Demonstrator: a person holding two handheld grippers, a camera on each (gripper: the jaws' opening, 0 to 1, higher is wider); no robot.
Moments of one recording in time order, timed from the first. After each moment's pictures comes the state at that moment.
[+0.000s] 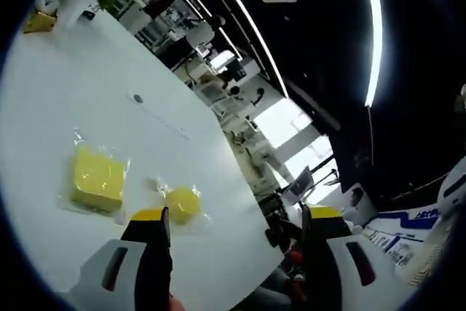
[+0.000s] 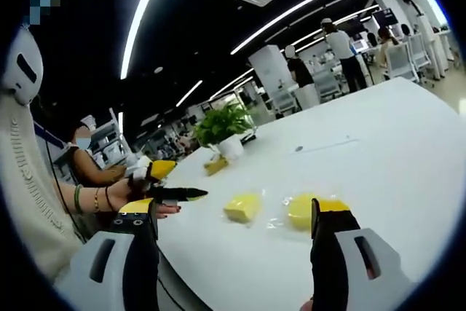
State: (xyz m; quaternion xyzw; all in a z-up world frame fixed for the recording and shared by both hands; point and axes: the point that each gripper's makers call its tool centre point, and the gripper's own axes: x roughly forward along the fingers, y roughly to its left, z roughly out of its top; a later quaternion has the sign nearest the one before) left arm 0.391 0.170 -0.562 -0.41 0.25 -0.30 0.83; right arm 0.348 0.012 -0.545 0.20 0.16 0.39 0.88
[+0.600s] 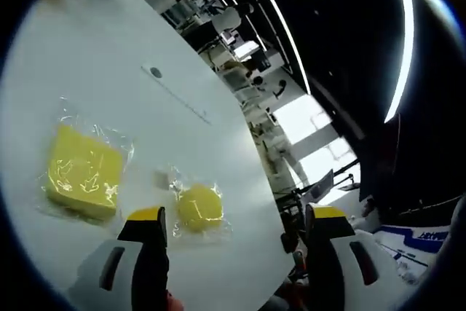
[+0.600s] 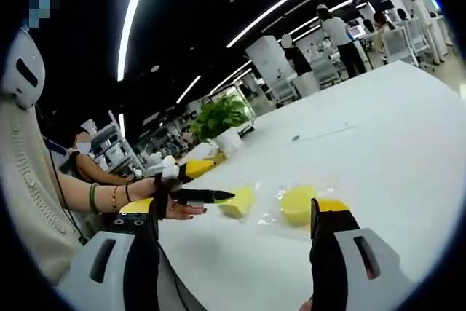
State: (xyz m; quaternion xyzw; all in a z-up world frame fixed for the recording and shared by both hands) left arm 0.451 0.140 -0.621 -0.42 0.31 -0.25 0.81; right arm 0.373 0.006 -0.567 0.22 0.19 0.40 0.87
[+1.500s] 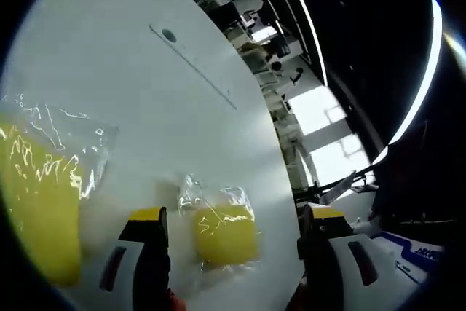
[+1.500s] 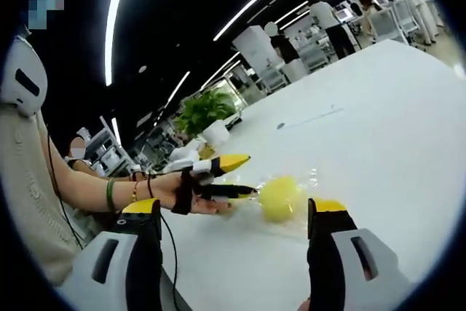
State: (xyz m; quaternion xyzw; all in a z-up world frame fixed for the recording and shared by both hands) left arm 0.515 0.103 -0.697 -0.44 0.37 -0.23 0.79; right arm 0.404 -0.010 -0.608 0.24 0.23 0.38 0.86
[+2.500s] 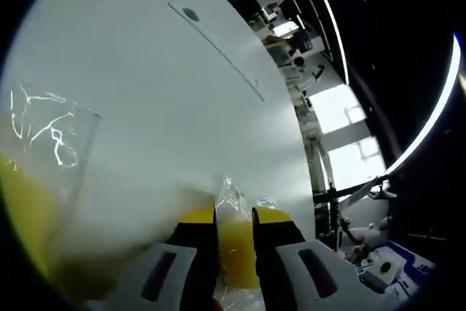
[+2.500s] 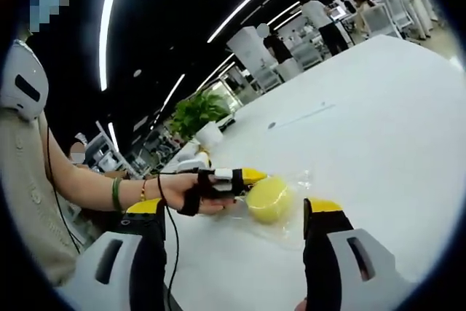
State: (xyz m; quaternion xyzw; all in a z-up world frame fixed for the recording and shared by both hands) left arm 0.535 0.085 -0.737 -0.43 0.42 -0.18 0.78; right arm 0.416 -0.025 -0.620 0.26 0.24 0.37 0.86
